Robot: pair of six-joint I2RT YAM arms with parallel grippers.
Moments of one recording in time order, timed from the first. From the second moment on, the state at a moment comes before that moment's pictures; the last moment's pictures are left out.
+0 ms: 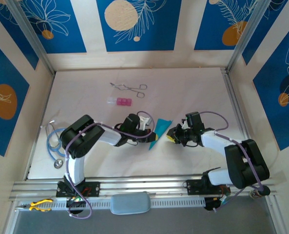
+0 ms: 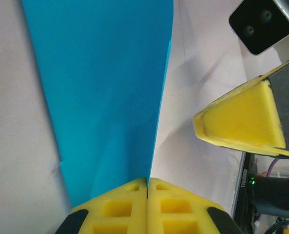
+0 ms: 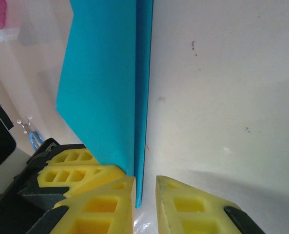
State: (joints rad) left arm -0.76 1.94 0.79 0.55 0.62 -0.77; right arm 0.29 1.35 0.49 -0.11 -0.57 1.02
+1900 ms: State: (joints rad) left arm -0.72 2.00 0.65 0.94 0.55 -1.07; right arm 0.38 1.66 0.71 0.09 -0.58 0.96
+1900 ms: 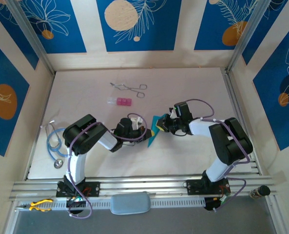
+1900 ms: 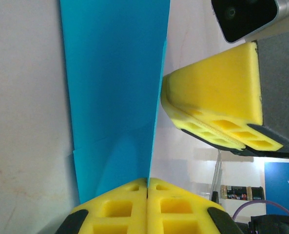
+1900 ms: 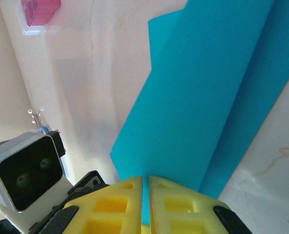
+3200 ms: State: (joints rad) left arm -0.70 2.00 0.70 0.82 0.58 -1.10; right arm 0.38 1.77 0.75 0.08 -0.58 0.96
